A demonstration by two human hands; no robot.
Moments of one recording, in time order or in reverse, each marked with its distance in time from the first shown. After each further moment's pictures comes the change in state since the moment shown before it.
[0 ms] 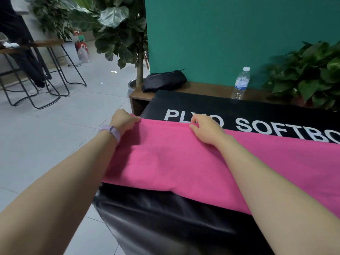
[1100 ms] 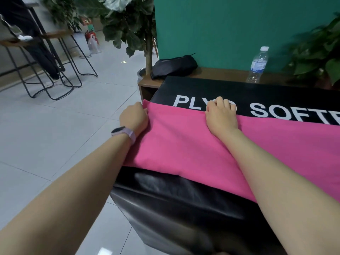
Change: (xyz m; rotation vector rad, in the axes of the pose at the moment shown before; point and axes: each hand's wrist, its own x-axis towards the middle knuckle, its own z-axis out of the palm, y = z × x) left_hand -0.016 -0.018 0.028 0.570 0.228 0.180; right_hand -0.002 0.004 0.028 -0.390 0.297 0.060
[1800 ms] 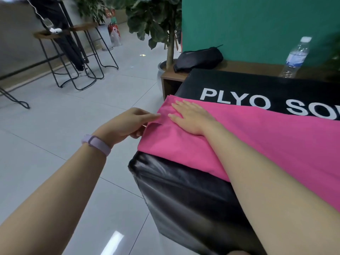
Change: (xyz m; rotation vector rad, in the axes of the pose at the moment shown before) left_hand -0.058 -0.089 -0.076 -0.790 -0.665 0.108; right_hand 0.007 -0.134 0.012 0.268 -0.502 -0.441
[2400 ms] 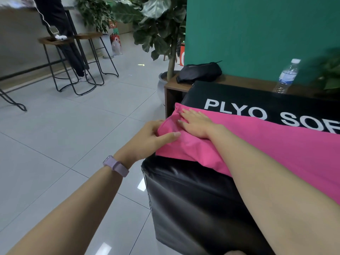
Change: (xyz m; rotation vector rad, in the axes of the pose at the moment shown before) left_hand -0.054 0.003 0.037 -0.121 0.056 0.395; right_hand 0.002 -0.009 -0.007 -0.031 -0.097 0.052
